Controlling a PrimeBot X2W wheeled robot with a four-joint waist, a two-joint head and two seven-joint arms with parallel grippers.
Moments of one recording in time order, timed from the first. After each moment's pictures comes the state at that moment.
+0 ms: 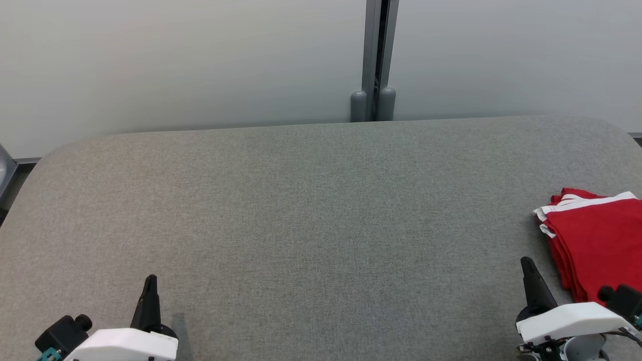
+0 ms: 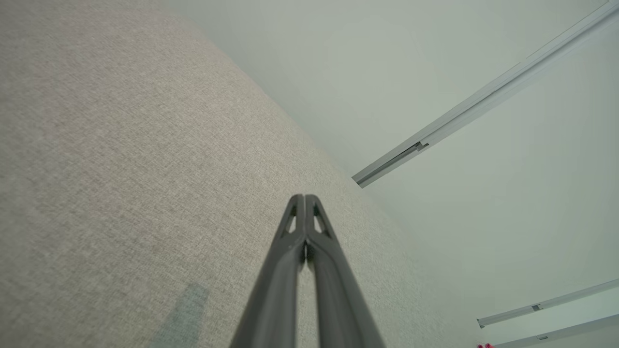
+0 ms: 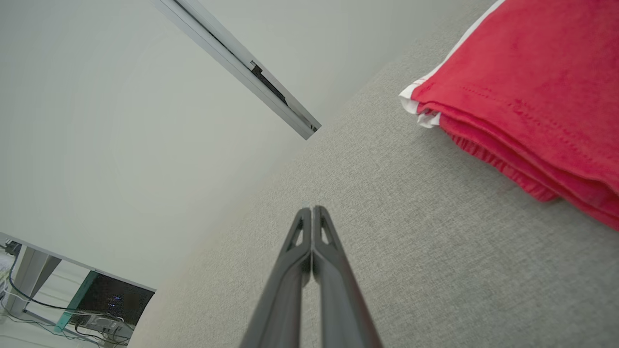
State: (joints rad) left arm -0.03 0.04 0.04 0.37 -0.89 -0.07 -0.08; right arm -0.11 -0.04 -0.01 0.42 0.83 0.13 -0.08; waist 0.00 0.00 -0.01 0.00
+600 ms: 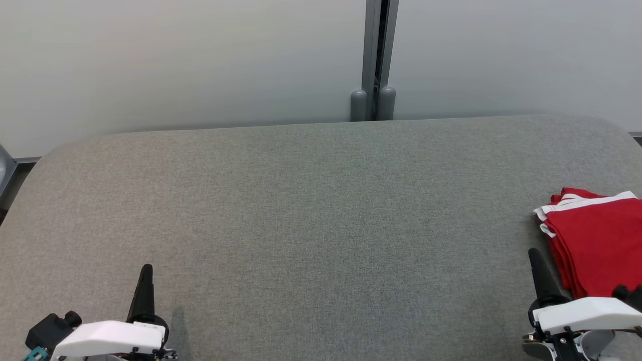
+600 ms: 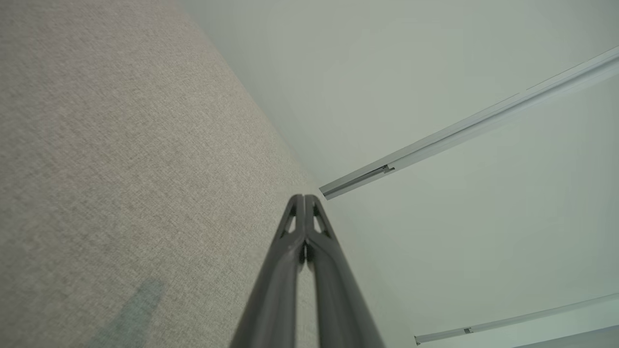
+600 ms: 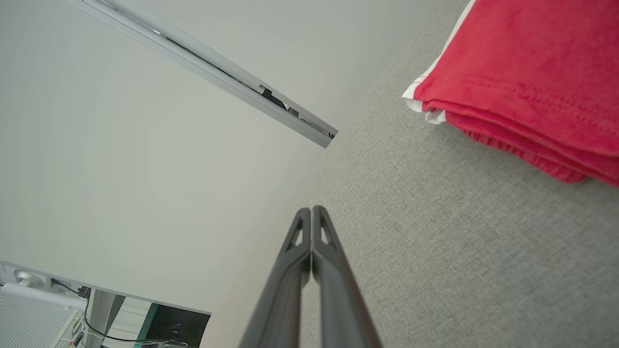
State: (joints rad) left arm -0.05 0.04 0.06 0.34 -1.09 -0.08 -0.03; right arm -0.11 -0.04 -0.04 0.37 1.05 0.13 -0.03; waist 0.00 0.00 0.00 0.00
